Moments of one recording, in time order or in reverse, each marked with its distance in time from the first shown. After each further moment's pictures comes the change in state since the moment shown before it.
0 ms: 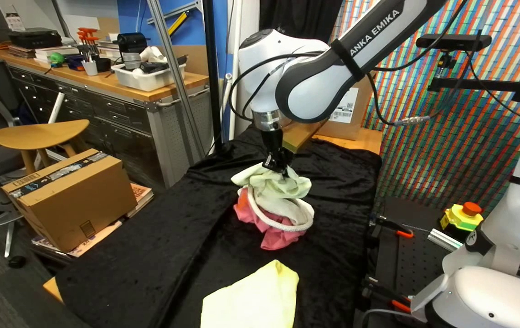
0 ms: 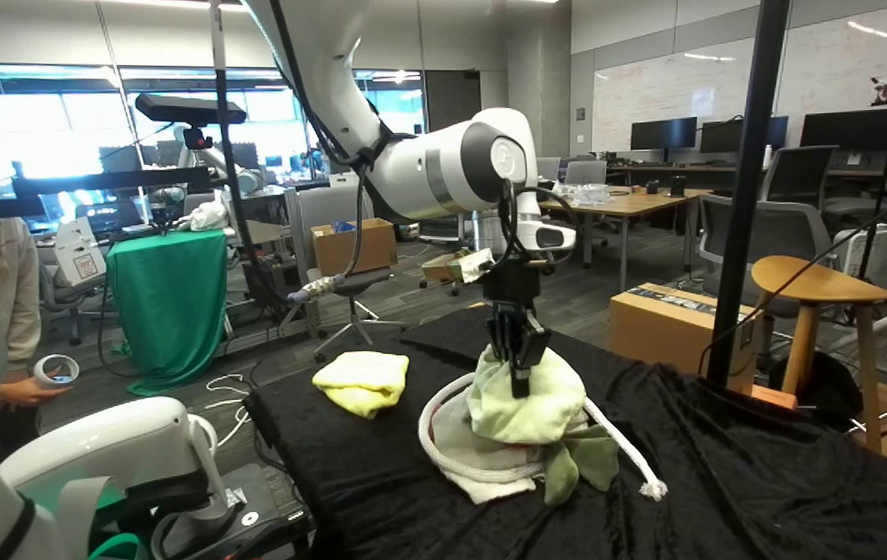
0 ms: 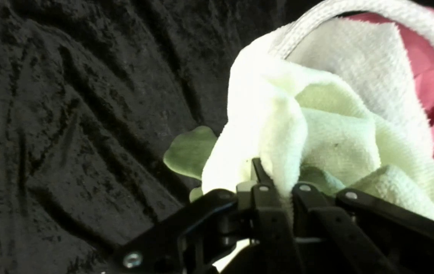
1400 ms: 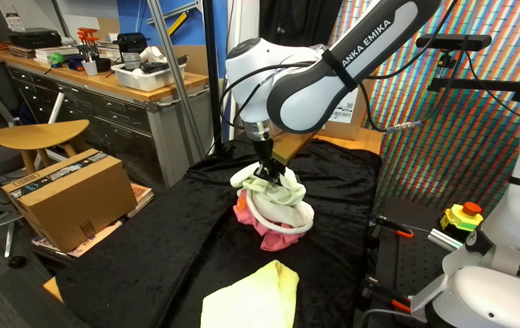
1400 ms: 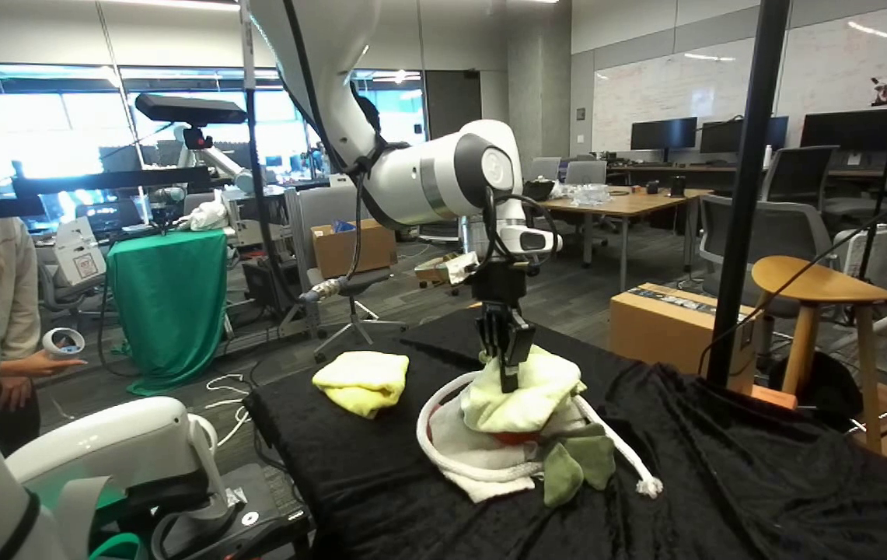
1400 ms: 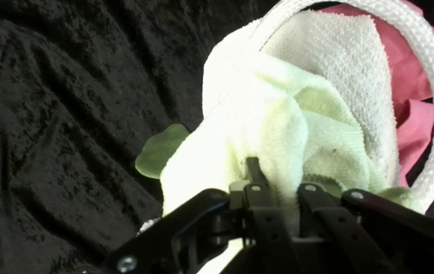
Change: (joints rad) arm 0.066 0.046 -0.007 0.035 -0.004 -0.002 0.067
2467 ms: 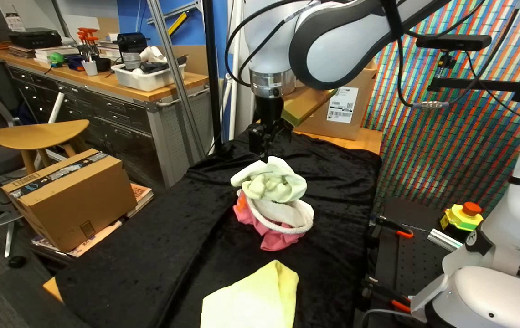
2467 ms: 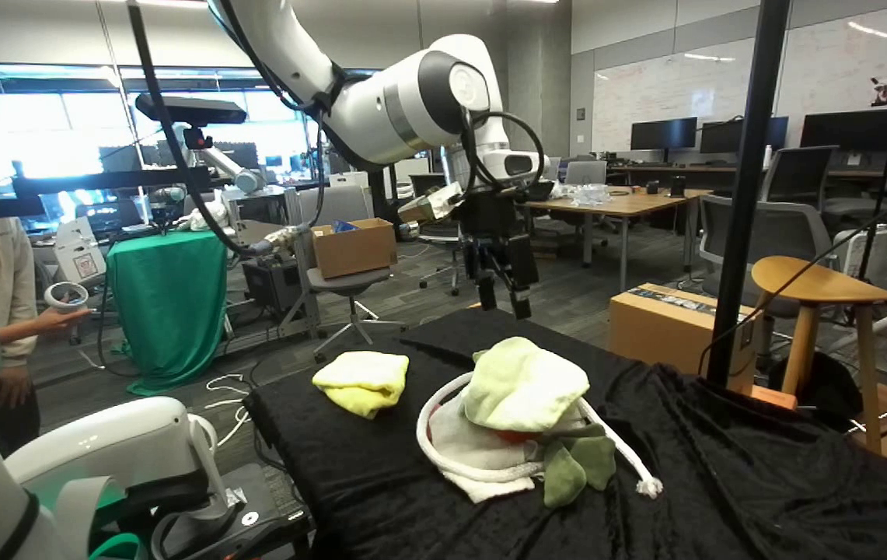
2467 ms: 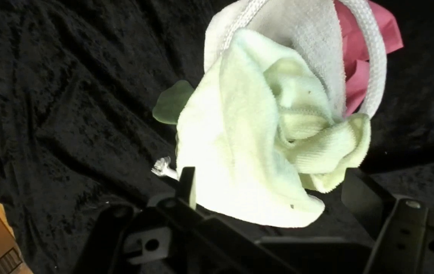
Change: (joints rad) arm -0.008 -0.223 0.024 -0.049 0.018 0.002 -0.034
